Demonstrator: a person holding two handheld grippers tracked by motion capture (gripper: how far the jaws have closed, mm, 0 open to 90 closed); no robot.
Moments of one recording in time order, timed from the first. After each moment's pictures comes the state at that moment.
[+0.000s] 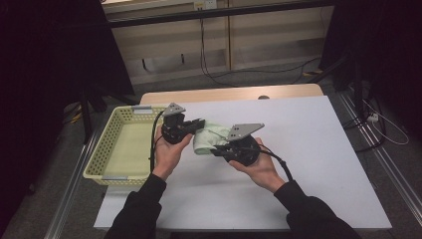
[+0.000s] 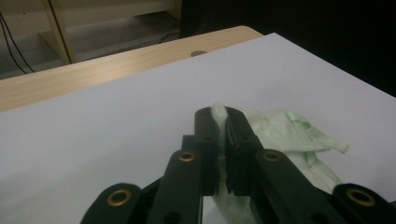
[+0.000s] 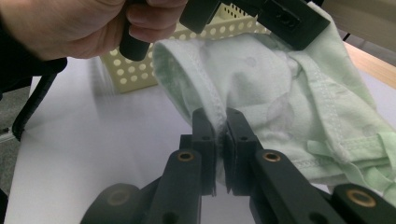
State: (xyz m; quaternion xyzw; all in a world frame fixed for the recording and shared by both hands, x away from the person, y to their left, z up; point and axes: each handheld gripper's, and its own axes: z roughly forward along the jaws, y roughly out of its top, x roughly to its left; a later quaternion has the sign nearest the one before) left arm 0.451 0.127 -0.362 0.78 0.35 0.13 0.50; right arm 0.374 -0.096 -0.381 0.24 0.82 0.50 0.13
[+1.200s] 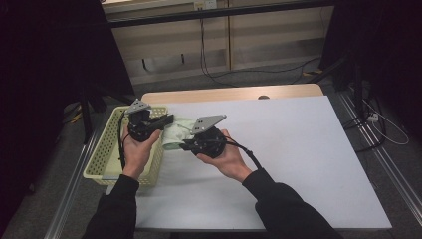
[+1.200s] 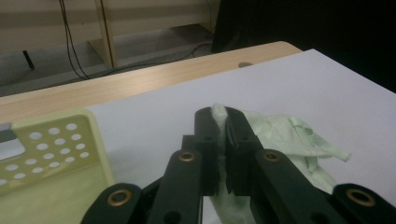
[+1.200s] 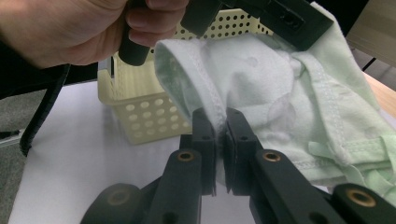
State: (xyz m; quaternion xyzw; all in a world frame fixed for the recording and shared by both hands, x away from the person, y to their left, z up) left arm 0.454 0.209 -0.341 0.75 0.39 0.17 0.50; right arm 0.400 -0.017 -0.364 0.20 0.83 0.51 0.12
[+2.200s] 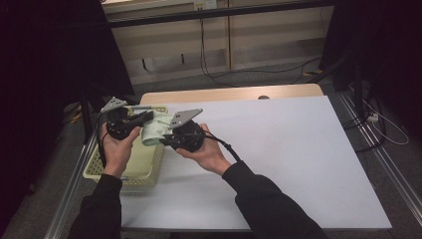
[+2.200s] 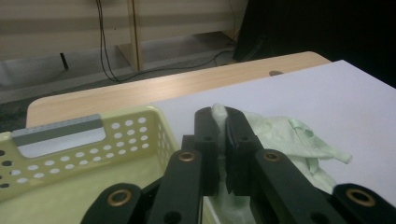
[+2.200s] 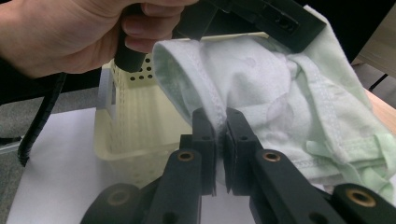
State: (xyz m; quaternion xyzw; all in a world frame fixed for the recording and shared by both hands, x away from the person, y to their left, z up) left arm 0.459 0.257 -0.330 0.73 0.42 0.20 0.50; right arm 0.419 0.031 -0.353 0.18 0.83 0.52 0.12
